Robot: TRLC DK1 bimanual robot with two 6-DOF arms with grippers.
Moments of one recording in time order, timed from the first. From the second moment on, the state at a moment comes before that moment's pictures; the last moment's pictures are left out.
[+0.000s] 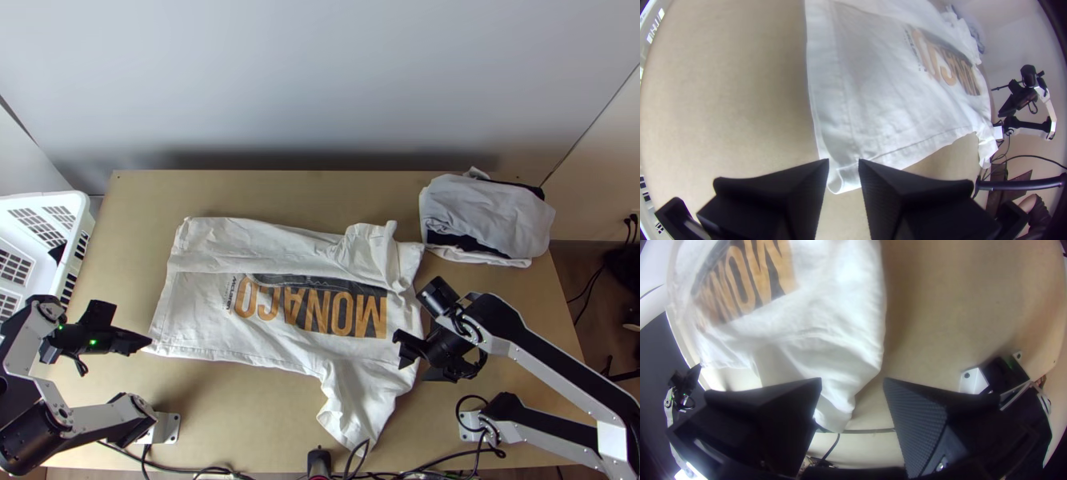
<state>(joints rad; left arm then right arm) 0.78 1.35 0.70 -1.03 0.50 1.03 0.66 1.18 0.79 -1.11 -0.39 1.01</state>
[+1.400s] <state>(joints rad) 0.85 1.34 0.67 -1.07 0.55 1.12 0.62 1.25 0.77 -1.10 -0.42 1.04</state>
